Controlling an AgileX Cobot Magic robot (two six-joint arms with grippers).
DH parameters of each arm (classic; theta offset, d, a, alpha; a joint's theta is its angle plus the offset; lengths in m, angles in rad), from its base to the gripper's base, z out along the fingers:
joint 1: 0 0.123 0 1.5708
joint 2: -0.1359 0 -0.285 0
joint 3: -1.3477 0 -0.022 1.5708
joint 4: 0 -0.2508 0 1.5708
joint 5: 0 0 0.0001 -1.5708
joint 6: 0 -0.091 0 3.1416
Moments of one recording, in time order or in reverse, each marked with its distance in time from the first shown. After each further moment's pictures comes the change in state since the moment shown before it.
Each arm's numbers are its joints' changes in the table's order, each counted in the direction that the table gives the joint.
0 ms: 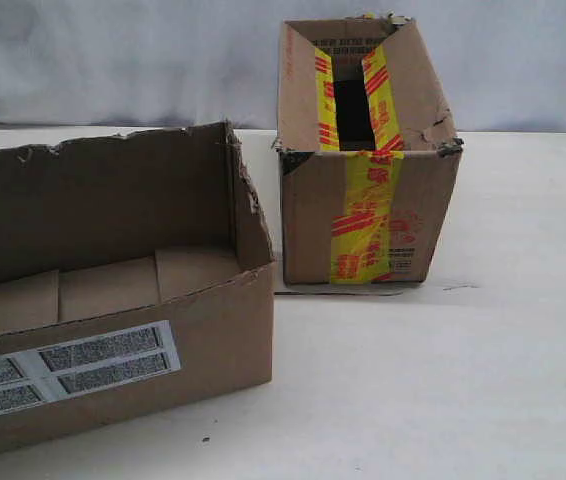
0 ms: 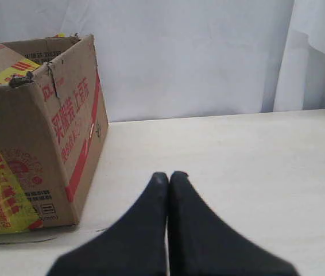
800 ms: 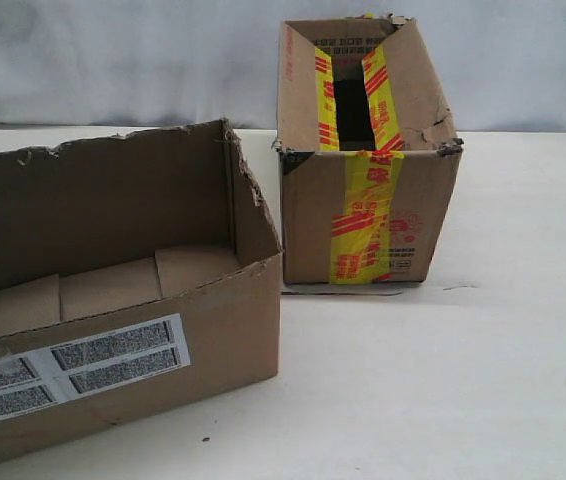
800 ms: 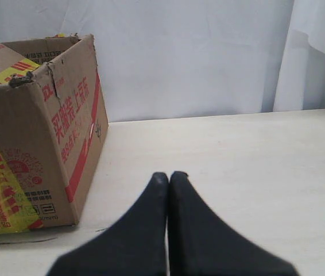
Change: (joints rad) left arm 0.000 0.000 0.162 0.388 -0.242 -0.009; right arm 0.000 0.000 0.000 0.000 0.000 0.000
